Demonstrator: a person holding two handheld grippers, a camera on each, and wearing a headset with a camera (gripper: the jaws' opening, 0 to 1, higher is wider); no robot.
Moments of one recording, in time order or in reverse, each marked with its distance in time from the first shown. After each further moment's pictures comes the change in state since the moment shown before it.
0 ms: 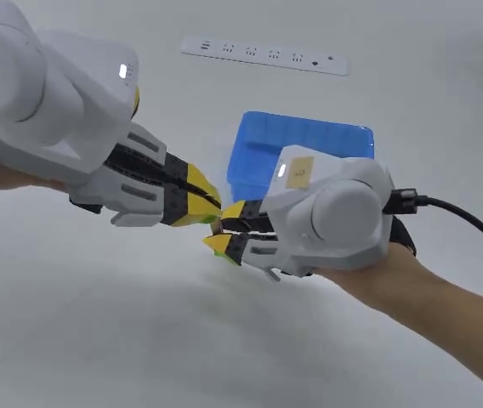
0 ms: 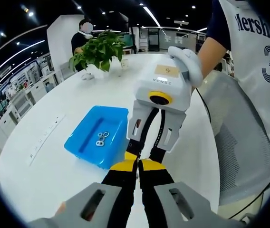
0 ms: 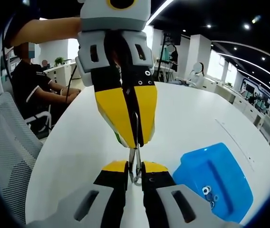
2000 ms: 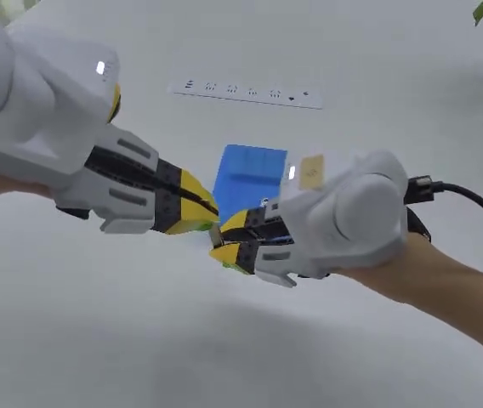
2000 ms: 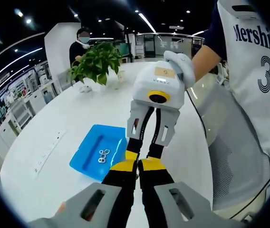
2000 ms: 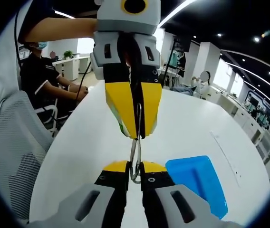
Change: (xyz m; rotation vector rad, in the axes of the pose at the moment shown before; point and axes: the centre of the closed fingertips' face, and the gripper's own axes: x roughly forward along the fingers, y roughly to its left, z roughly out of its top) left arm -0.020 -0.005 0.049 0.050 -0.061 -0.016; right arm -0.047 -0.004 0.025 -0.115 0.002 0.024
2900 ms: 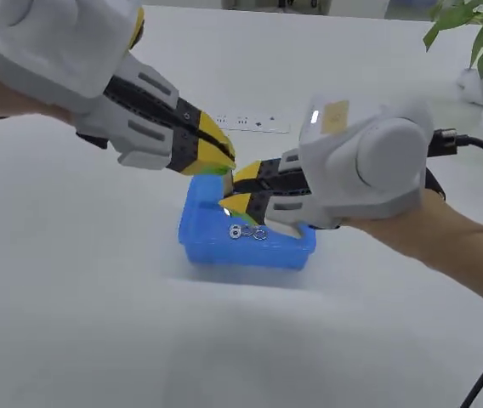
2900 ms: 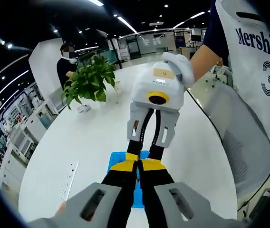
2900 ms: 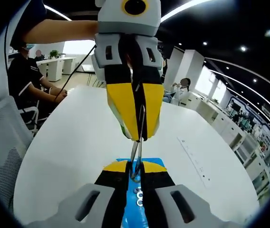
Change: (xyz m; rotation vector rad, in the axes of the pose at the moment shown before) left arm 0.023 0.074 0.055 0.199 -0.014 -0.036; right arm -0.040 -0.091 0.004 -0.023 -0.031 -0.186
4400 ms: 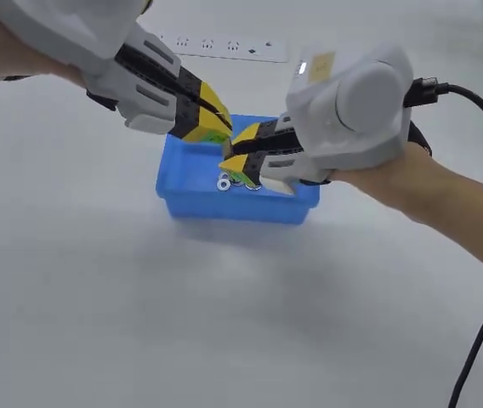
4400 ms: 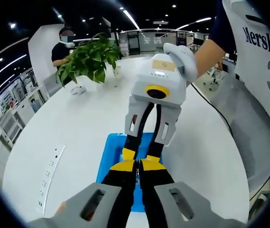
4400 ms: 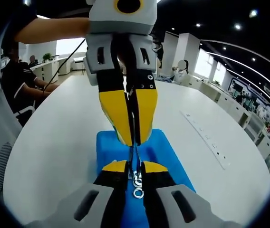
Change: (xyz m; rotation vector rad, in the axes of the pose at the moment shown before) left arm 0.055 0.009 -0.058 -0.096 0.027 -0.081; right arm 0.038 -0.008 -0.067 0.118 0.084 0.041
